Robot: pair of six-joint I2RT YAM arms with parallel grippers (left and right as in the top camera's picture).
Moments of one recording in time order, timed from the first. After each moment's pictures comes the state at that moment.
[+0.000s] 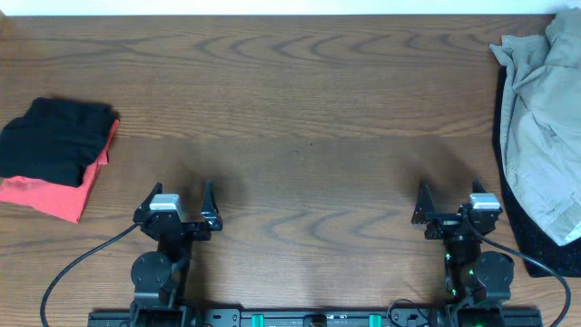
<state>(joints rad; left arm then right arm) -0.07 0.02 0.03 -0.13 -0.01 -0.14 0.03 0.04 0.02 -0.10 0.00 0.10</state>
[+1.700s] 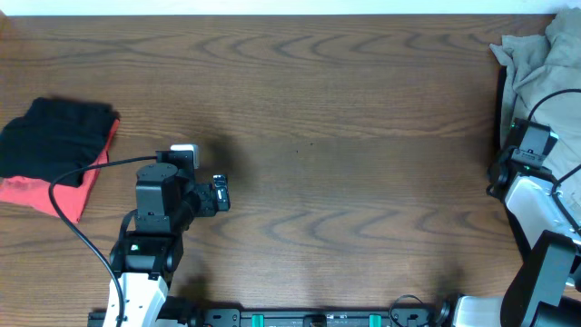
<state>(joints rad) -0.07 0.87 0.53 -0.42 0.11 -0.15 -0.33 1.56 0.77 -0.22 0.47 0.15</state>
